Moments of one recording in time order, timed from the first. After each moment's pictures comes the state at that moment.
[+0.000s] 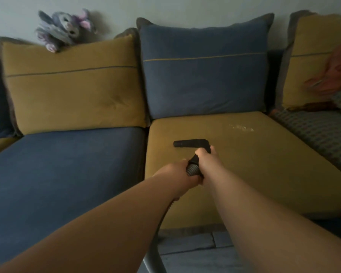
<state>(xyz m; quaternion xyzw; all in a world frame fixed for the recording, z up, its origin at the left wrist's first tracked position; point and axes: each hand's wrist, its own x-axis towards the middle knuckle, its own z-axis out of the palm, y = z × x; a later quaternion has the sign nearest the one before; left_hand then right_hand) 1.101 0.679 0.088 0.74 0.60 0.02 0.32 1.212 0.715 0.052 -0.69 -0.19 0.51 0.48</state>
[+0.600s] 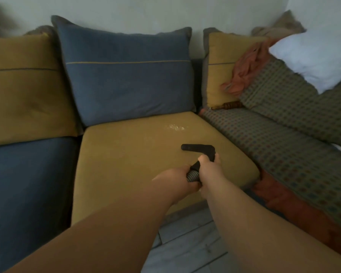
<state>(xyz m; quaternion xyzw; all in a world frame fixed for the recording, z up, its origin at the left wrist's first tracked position) 1.265 0.620 0.090 0.84 0.44 -0.02 0.32 1.381 0.611 0.054 -0.70 -0.06 0.40 0.59</state>
